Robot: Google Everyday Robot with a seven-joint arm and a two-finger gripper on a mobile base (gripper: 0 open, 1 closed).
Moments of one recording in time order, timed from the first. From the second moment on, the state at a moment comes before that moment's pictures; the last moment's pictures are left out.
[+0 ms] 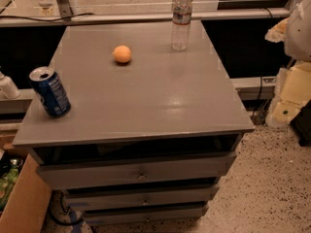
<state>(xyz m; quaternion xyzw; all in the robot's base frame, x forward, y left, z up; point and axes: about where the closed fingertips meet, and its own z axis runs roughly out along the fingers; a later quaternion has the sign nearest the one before) 0.438 -0.216 0.979 -0.60 0.78 -0.04 0.16</state>
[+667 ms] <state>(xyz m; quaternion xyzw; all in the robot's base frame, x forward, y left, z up) 0.452 -0.214 0.961 -0.62 0.77 -0.02 0.18</state>
